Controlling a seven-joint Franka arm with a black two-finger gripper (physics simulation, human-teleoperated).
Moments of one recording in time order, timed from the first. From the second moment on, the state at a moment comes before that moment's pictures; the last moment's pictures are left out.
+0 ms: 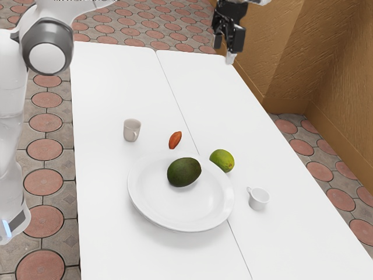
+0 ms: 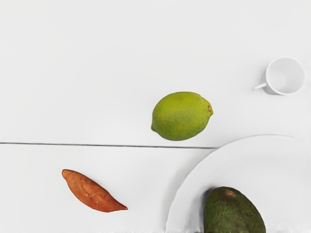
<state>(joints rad) -0.12 0.16 0.12 -0.97 -0.04 1.24 -0.03</state>
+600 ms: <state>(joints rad) -0.16 -0.14 0.08 -1.60 -0.02 1.43 -0.18</state>
